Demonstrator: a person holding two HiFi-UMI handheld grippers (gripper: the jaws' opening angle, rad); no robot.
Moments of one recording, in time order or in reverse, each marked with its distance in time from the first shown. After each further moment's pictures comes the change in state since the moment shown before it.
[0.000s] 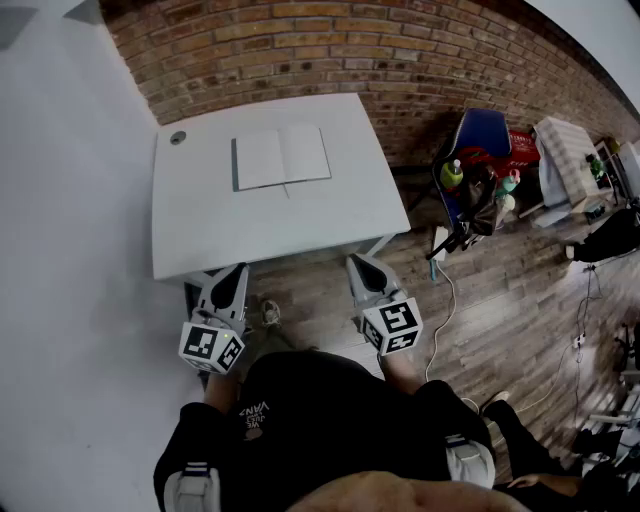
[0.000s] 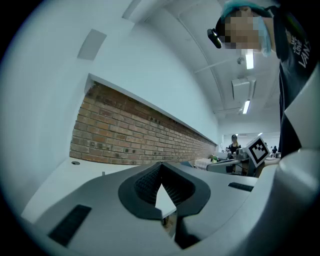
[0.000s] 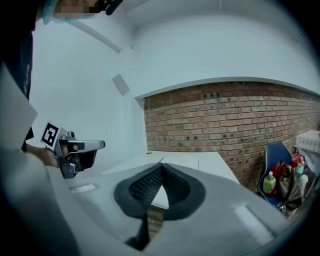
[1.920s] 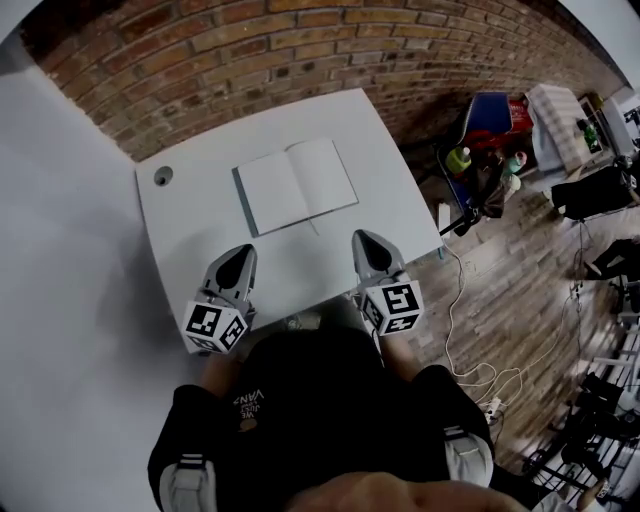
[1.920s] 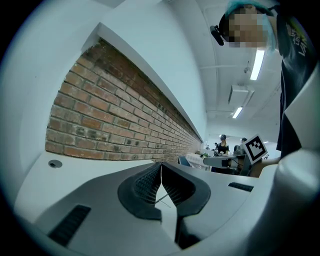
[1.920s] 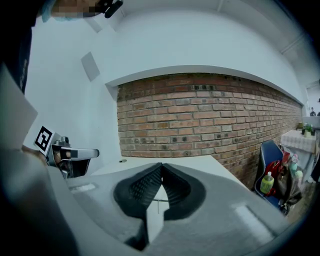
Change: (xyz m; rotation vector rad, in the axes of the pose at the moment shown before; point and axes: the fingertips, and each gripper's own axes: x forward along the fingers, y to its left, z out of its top) left arm 0.162 0.217 -0.006 -0.089 0.115 -0.202; right arm 0.231 -0.041 0.039 0.056 0.001 -0.255
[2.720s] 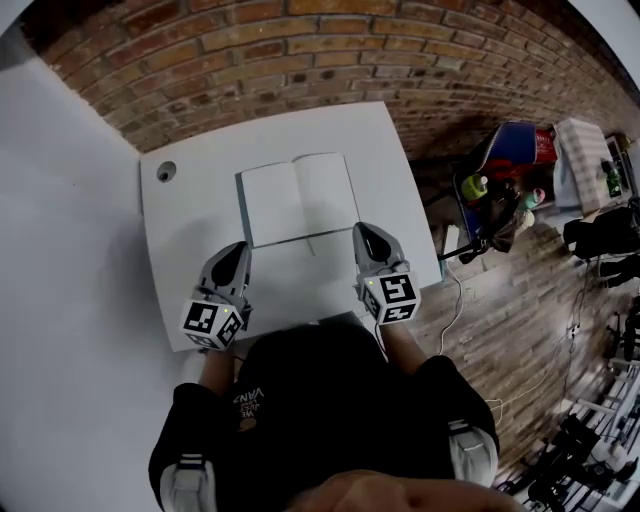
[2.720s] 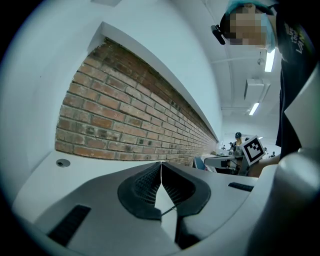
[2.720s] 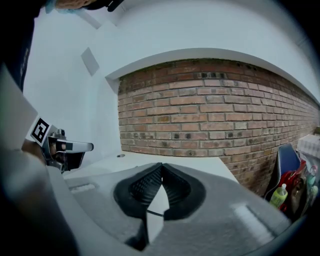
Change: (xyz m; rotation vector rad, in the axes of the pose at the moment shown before) left arm 0.050 0.024 0.001 -0.025 0.000 0.174; right arm 0.079 -0.059 0.003 -0.069 0.054 0.135
